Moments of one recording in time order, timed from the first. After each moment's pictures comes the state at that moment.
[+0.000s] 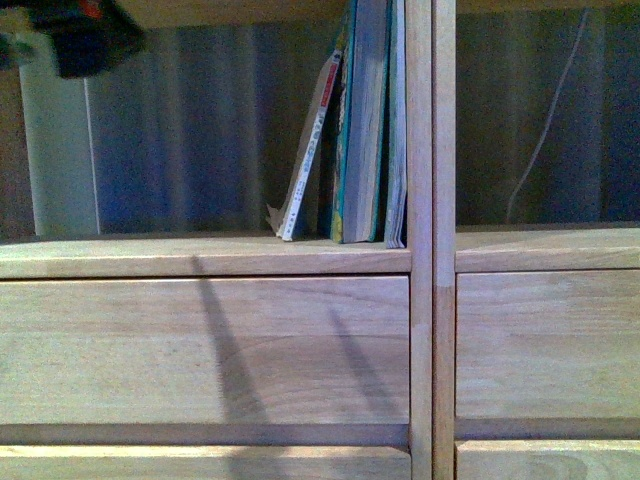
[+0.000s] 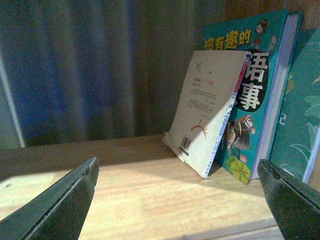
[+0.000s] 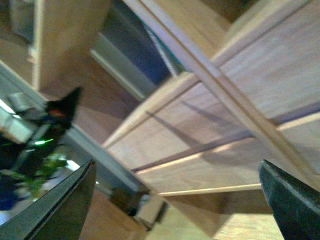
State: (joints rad) left arm -0.20 1.20 0.95 0.50 0.13 0.01; right arm -0.37 0.24 0.17 0.31 -0.79 0.93
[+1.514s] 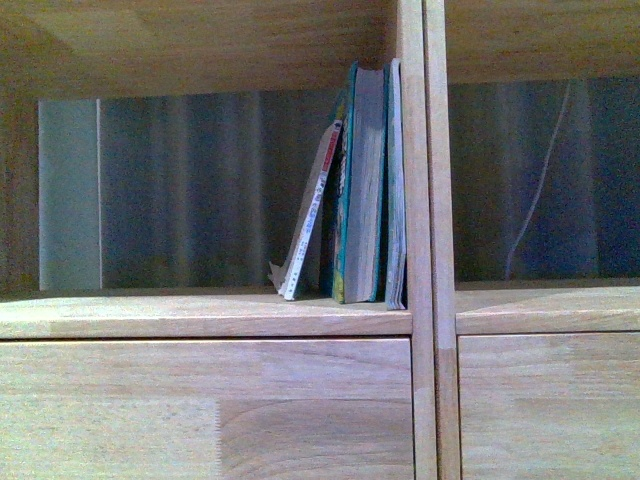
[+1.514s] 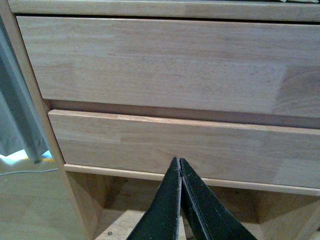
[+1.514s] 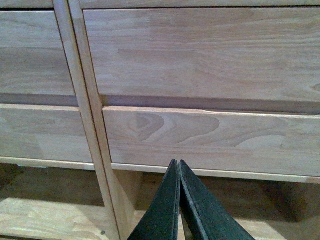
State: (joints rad) left arm -0.01 0.55 0.11 0.43 0.00 -0.01; right arm 0.00 0.03 0.03 0.00 0.00 0.01
